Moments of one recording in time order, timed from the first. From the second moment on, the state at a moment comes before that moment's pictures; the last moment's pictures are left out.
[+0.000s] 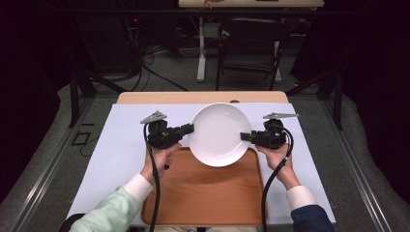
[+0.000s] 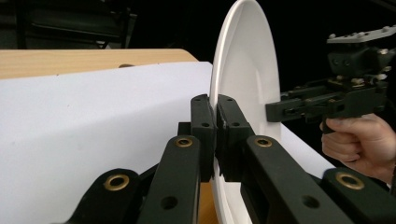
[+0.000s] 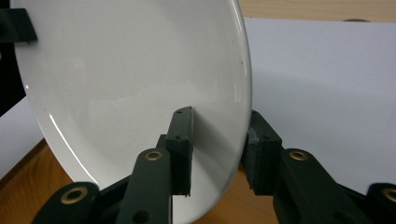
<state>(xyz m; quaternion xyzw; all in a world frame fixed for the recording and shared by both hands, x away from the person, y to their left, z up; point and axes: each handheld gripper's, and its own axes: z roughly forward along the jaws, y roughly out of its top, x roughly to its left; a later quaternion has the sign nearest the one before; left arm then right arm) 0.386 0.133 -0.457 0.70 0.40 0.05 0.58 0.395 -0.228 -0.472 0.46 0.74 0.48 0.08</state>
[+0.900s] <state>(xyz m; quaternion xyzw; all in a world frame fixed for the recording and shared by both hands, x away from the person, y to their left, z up) 0.367 0.146 -0.459 0.73 0.38 0.08 0.57 0.353 -0.216 -0.448 0.41 0.75 0.51 0.14</state>
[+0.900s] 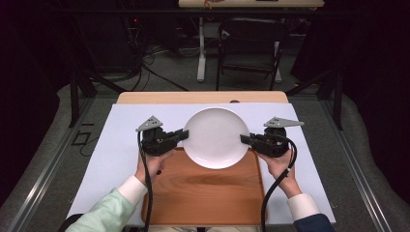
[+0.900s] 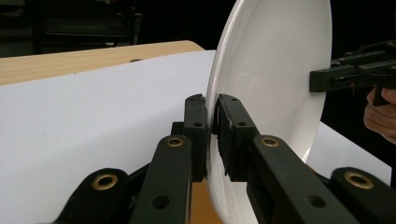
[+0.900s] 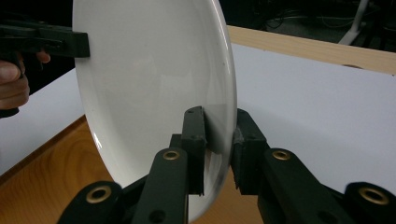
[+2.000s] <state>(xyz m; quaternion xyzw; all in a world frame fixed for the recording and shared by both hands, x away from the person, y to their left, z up) 0.320 0.167 -0.457 0.74 0.37 0.07 0.56 0.311 -0.201 -0.447 0.36 0.77 0.50 0.14</state>
